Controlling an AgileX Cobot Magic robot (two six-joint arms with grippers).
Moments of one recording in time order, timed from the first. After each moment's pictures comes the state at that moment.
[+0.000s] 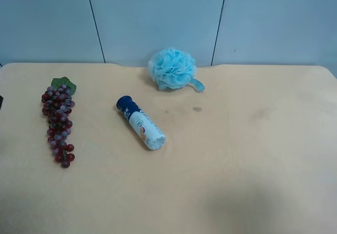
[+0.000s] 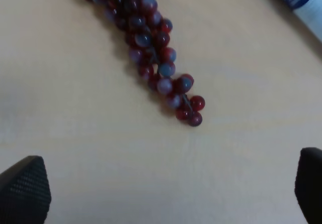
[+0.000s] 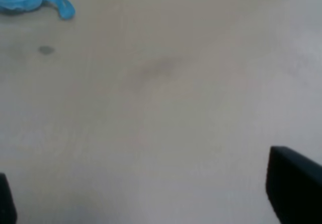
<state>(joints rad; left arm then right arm) 0.02 0.90 -0.78 -0.10 0.98 0.08 0.09 0.00 -0.49 0.02 1.07 0.02</state>
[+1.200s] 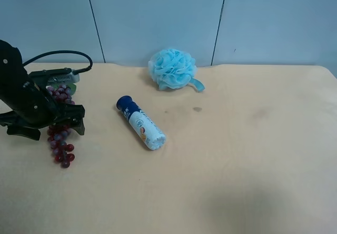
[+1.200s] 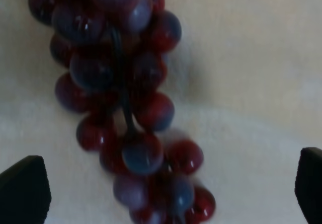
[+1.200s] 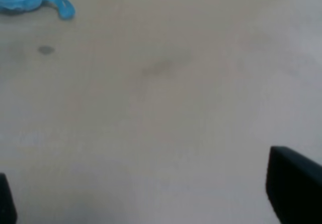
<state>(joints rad) -0.22 1.70 -0.78 0.08 0.49 -0.40 0.09 0.00 -0.49 0.02 1.07 0.02</state>
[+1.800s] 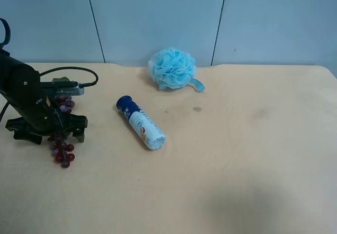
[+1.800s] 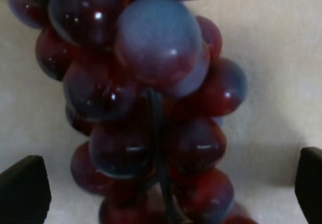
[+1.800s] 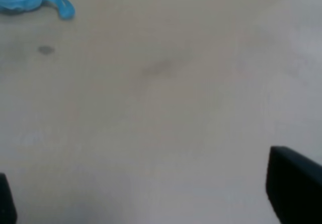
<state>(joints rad) -0.22 1.83 -0.78 0.28 0.38 -0.57 0.09 0.00 -0.49 0.02 1.07 0.02</state>
